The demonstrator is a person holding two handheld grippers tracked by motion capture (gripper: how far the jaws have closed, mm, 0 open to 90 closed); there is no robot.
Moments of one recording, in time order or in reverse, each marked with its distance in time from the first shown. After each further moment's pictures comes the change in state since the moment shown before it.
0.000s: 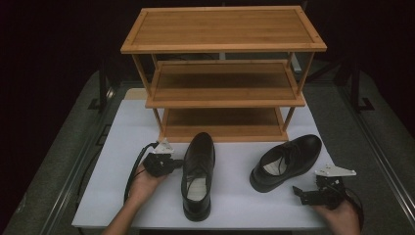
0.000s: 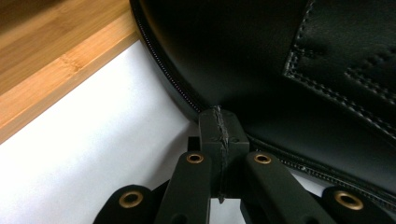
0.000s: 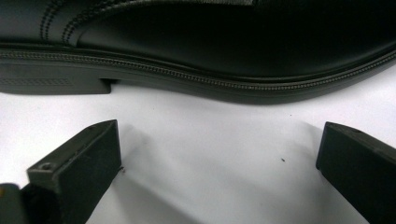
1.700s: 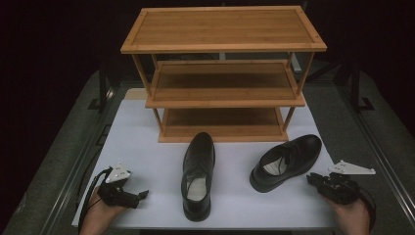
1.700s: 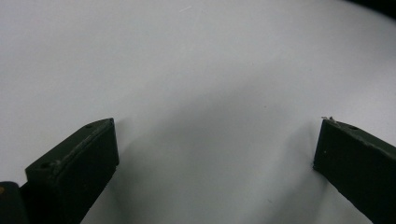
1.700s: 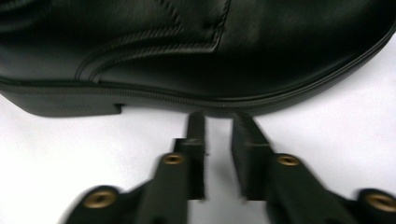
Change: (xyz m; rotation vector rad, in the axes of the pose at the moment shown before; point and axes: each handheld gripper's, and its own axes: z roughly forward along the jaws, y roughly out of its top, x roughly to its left) left arm 0.005 -0.105 -0.080 0.015 0.181 -0.118; right arm -0.014 0.007 -0.028 -0.062 0.034 0.054
